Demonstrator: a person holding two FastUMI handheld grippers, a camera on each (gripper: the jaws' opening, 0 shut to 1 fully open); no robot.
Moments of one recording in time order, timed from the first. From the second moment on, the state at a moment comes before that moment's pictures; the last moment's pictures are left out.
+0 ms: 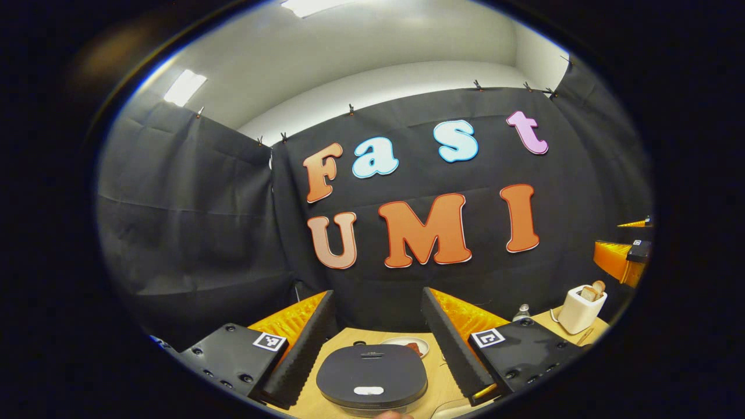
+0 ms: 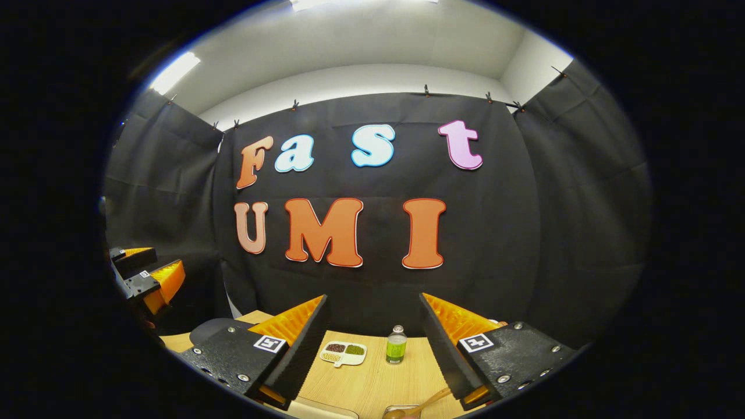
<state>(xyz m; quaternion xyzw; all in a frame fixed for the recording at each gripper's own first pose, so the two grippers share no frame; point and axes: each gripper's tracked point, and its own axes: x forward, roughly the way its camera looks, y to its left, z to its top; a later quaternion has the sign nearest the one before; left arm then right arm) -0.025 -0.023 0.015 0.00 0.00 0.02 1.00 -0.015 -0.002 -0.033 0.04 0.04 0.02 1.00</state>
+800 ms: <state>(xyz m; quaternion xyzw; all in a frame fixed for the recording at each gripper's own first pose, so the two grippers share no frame) 0.023 -0.024 -0.034 -0.07 0.18 -0.05 0.98 -0.031 -0.073 -0.044 0.01 0.05 -0.07 1.00</state>
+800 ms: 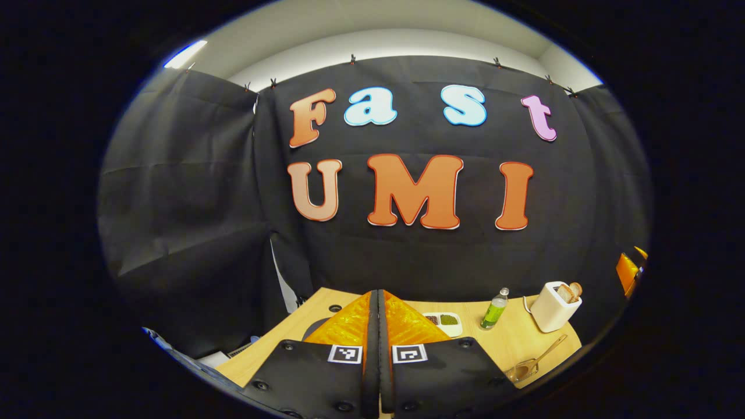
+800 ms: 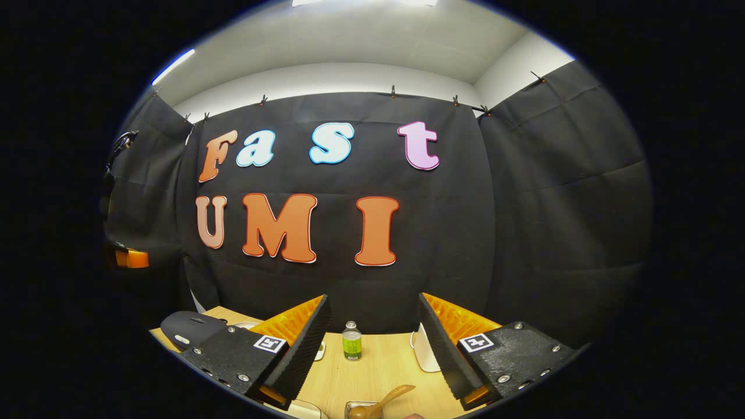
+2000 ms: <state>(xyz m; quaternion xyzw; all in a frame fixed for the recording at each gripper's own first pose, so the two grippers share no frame) 0.000 -0.011 -0.256 -0.16 0.64 -0.01 0.75 -0.078 -0.100 -0.092 0.00 0.13 -0.11 0.99</state>
